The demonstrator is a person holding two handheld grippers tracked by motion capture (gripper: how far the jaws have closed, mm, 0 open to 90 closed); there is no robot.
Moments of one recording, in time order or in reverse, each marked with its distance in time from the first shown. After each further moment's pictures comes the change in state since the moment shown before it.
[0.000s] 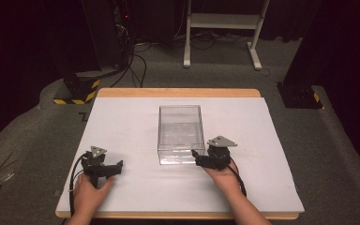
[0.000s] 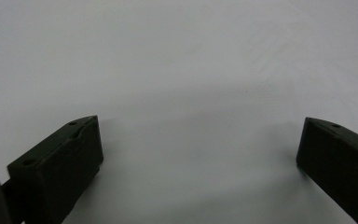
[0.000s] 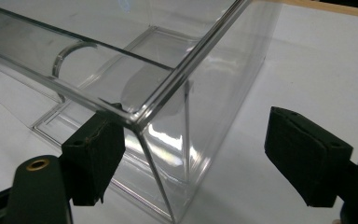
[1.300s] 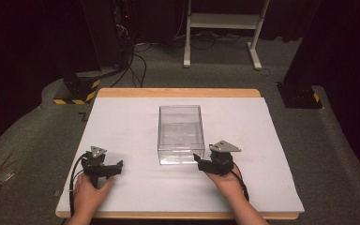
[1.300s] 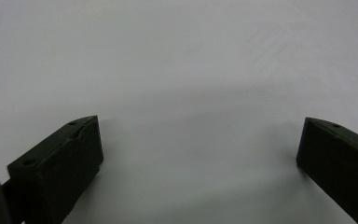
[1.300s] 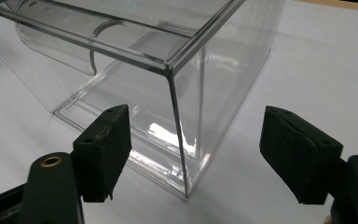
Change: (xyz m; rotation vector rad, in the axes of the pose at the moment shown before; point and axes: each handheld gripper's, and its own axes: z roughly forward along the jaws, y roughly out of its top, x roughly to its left) left arm 0.000 0.000 0.000 -0.001 0.000 0.000; right arm 0.003 -0.010 -0.017 -0.007 0.026 0.007
